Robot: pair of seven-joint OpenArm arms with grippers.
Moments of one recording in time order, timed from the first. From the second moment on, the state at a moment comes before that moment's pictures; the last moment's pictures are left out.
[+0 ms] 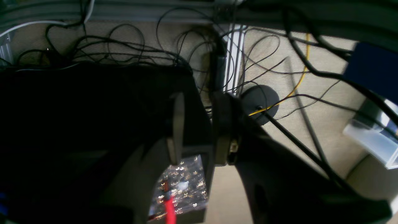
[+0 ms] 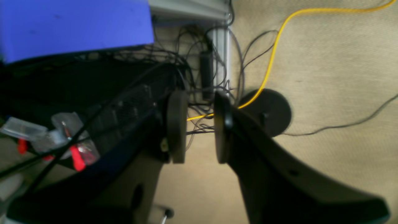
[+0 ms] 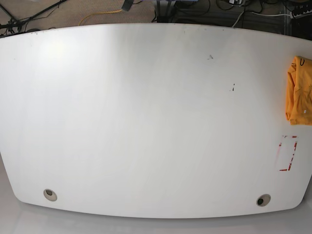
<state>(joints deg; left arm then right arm) 32.8 -6.3 -19.8 44.8 3.9 -26.9 3.8 -35.9 3.4 8.6 38.1 1.1 29.2 9.4</state>
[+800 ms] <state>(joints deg) 5.1 -6.0 -15.3 10.1 10.2 -9.7 3.2 -11.6 9.7 8.4 14.5 1.0 20.5 6.0</state>
